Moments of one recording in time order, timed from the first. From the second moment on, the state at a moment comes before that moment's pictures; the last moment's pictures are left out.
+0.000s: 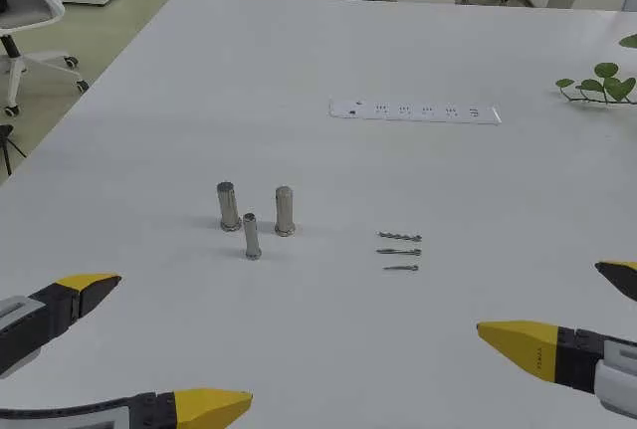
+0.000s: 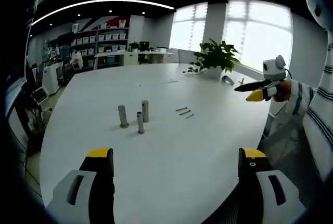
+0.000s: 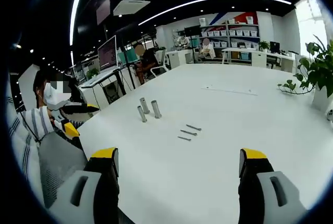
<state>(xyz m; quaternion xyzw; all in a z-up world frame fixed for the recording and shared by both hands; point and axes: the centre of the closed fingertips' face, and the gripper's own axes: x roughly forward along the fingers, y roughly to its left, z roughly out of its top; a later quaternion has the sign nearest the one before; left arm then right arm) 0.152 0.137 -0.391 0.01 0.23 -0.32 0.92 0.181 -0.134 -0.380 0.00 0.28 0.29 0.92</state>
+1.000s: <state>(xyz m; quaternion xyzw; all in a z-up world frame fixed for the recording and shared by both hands) 0.167 0.144 -0.377 -0.01 0.21 -0.29 0.93 0.180 -0.136 -0.381 -0.01 0.28 0.29 0.91</state>
